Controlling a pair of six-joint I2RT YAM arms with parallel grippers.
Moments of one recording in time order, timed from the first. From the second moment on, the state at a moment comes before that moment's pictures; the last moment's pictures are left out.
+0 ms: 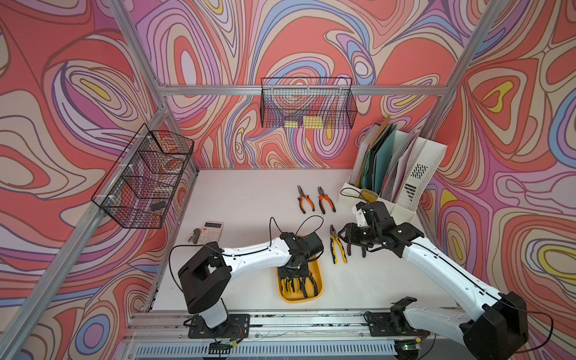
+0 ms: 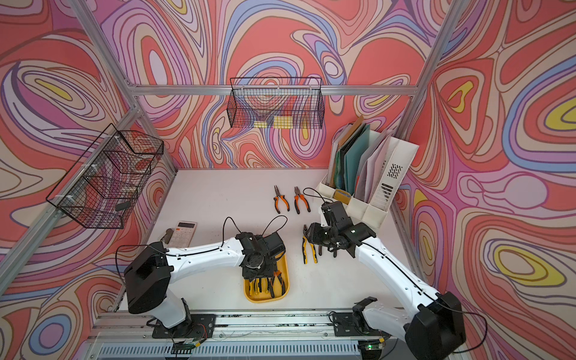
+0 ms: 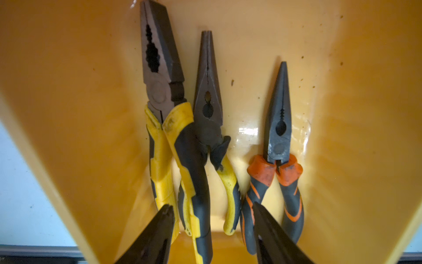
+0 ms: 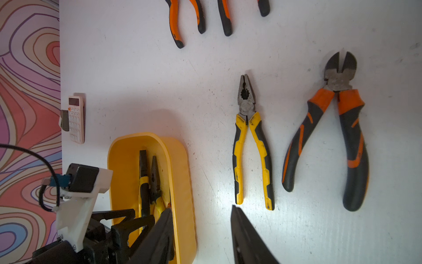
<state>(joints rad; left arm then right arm) -1.02 1.66 1.12 -0.95 -0.06 -1.11 0.44 1.15 0.91 -0.68 -0.22 0.60</state>
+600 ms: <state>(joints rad) -1.02 1.66 1.04 -0.84 -0.05 -1.16 0.44 1.11 0.88 -0.68 -0.22 0.61</state>
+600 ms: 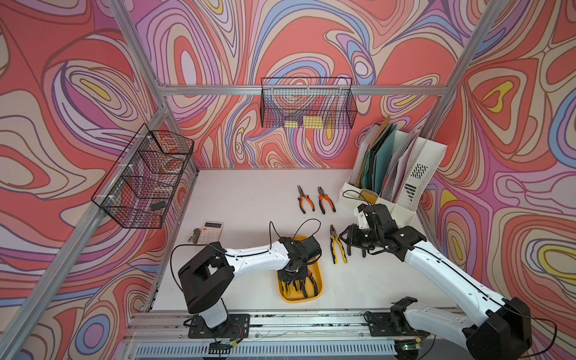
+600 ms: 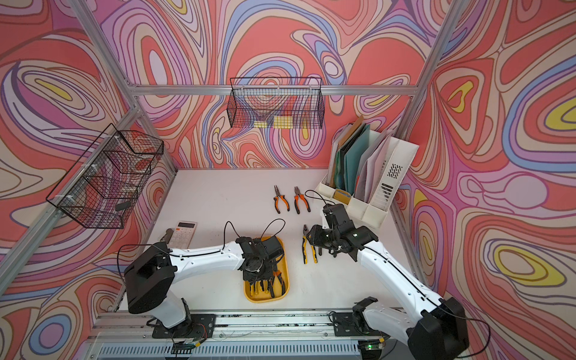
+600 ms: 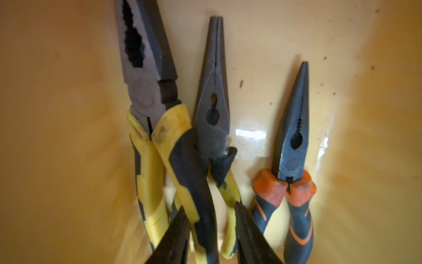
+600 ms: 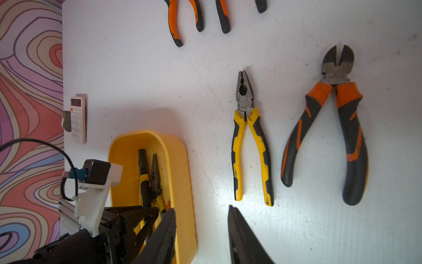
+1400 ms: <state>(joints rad) -1.03 1.66 1.04 -0.84 -0.07 -1.17 0.44 1.06 0.86 -0.72 -0.21 0.62</state>
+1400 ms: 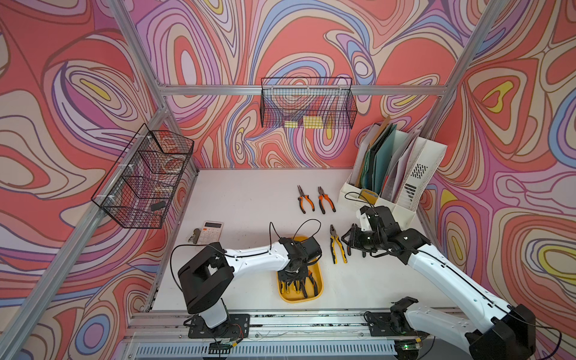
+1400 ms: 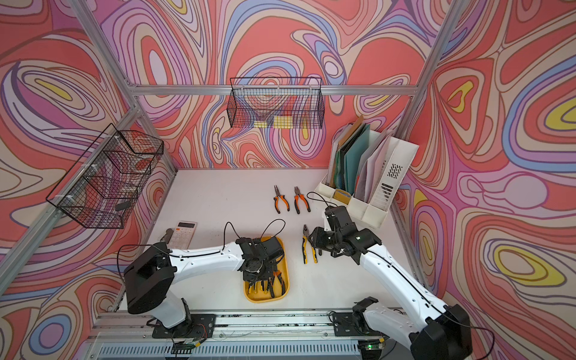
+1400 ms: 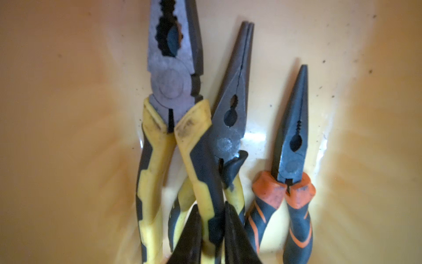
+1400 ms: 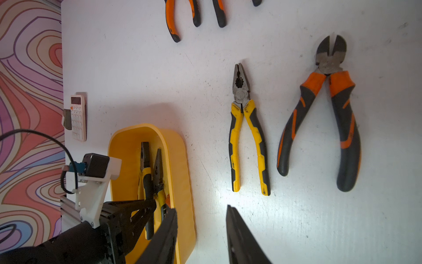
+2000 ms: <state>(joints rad) -0.92 1.56 1.62 -1.25 -0.24 -0.91 0.44 1.05 0.94 -0.76 -0.14 0.62</state>
